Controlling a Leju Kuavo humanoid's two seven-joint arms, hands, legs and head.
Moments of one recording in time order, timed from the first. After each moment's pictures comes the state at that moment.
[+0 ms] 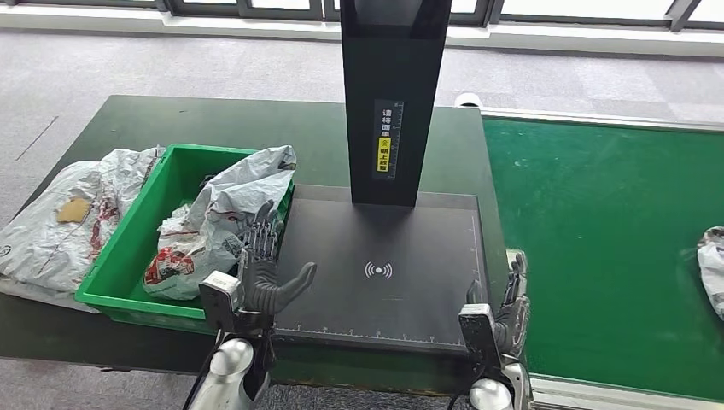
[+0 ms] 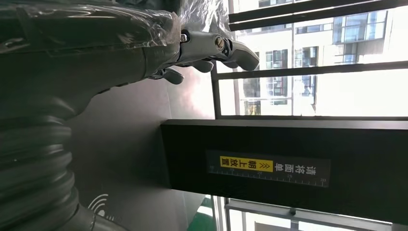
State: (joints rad) left arm -0.12 -0.30 -0.13 -1.11 -0.07 0.07 -0.70; right arm -0.02 0.26 0.04 -1.02 0.46 -0.57 -0.70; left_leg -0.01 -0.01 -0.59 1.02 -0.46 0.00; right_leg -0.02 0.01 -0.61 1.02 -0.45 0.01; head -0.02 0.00
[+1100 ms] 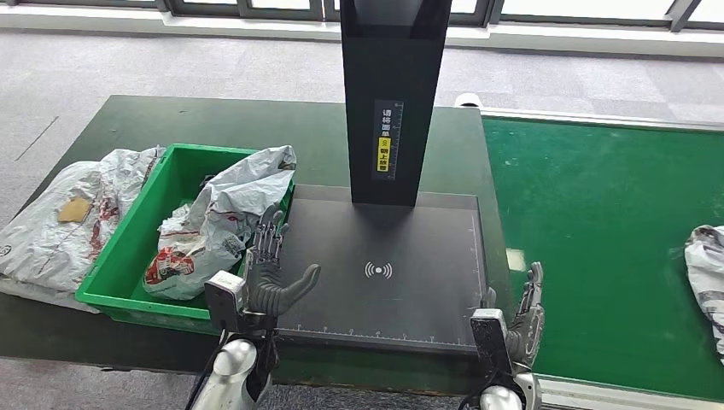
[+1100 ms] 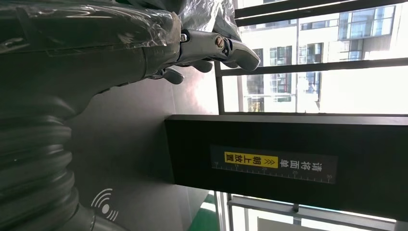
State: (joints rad) left arm -0.13 -0.30 -0.14 -1.09 -0.06 0.06 -0.70; right arm 0.00 0.28 -0.07 -1.04 0.53 -0.55 -0.70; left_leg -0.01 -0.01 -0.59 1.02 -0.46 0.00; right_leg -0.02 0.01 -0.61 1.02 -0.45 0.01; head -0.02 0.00
